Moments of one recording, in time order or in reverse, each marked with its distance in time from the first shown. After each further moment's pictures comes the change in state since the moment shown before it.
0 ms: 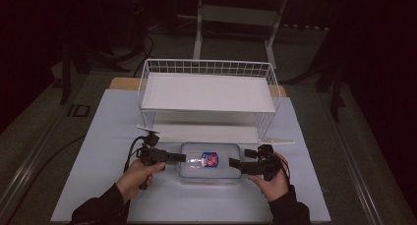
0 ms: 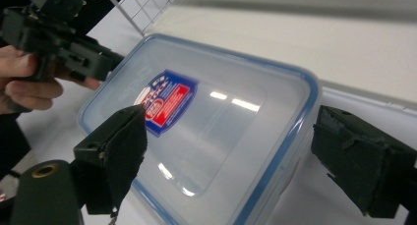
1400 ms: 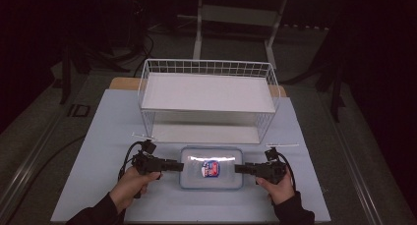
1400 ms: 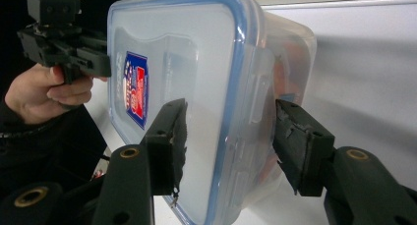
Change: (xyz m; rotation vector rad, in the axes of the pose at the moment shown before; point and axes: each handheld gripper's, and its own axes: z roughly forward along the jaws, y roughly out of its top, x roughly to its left) left arm -0.017 -0.023 -0.012 0.004 -0.047 0.169; right arm -0.030 -0.020 -0.004 0.124 0.191 0.241
